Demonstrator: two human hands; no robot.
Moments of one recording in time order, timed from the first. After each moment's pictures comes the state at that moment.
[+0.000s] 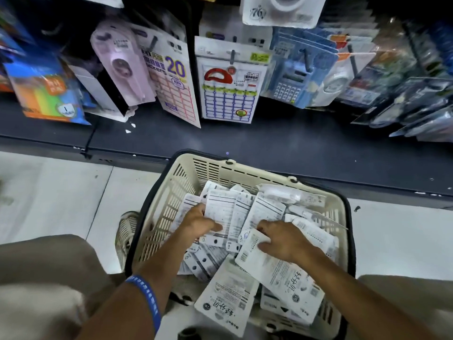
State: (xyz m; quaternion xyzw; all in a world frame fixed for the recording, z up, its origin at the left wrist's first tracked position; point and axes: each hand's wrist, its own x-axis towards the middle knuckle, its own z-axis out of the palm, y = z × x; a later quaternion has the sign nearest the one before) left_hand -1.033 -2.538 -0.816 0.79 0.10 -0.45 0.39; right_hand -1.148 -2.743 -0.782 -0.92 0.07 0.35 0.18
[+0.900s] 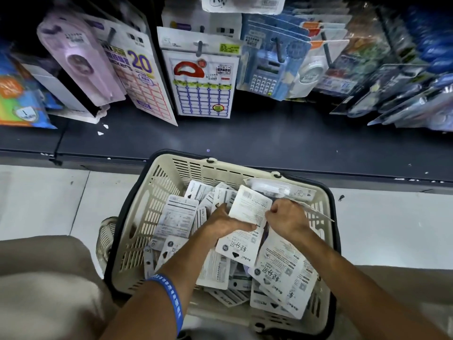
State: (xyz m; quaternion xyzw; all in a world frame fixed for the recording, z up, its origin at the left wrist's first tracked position) left_hand -1.063 -2.619 -0.817 0.73 0.02 -0.54 0.42; right_hand -1.138 -2.775 -0.778 -0.86 0.37 0.23 0.26
